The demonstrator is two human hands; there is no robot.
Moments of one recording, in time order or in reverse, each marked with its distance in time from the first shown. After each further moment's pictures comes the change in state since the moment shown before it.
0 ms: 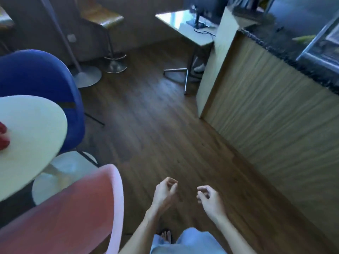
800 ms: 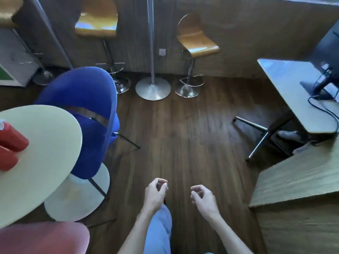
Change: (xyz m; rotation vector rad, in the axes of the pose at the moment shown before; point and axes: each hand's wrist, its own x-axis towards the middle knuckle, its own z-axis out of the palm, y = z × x) left_hand 0.434 0.123 -0.182 -0.436 0.630 -0.346; right_hand 0.495 -0.357 0.086 -0.323 -0.514 -0.326
